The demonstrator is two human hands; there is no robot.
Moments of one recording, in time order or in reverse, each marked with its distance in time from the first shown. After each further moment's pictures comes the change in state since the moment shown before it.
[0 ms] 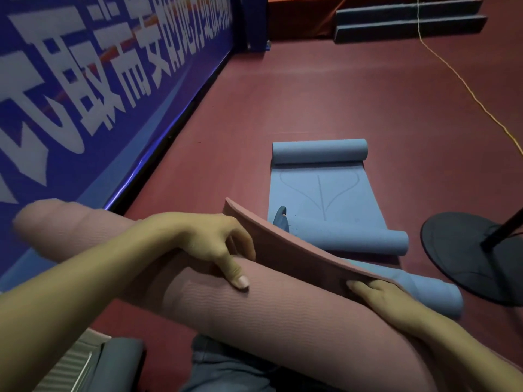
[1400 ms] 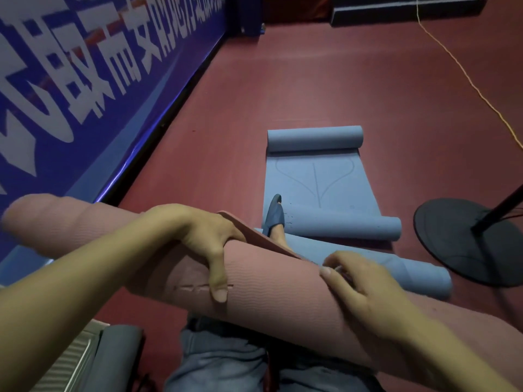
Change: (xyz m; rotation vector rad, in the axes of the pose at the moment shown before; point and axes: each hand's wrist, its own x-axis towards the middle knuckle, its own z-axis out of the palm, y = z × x) left_hand 0.006 0.007 0.008 0.071 -0.203 -0.130; right_hand -0.053 -0.038 0.013 -0.159 0.246 -0.443
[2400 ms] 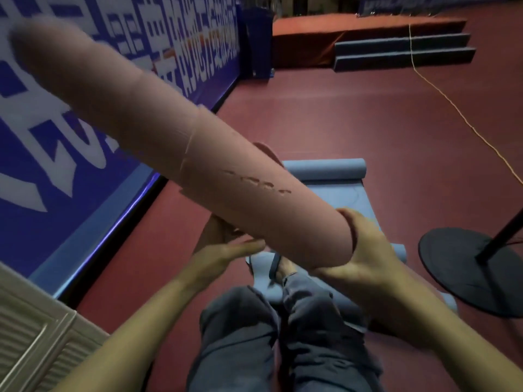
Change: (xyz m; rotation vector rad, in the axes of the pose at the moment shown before) left_hand 0.001 -0.005 0.082 -1.110 1.098 0.469; right_hand 0.018 -0.052 -0.041 0.168 0.374 -0.184
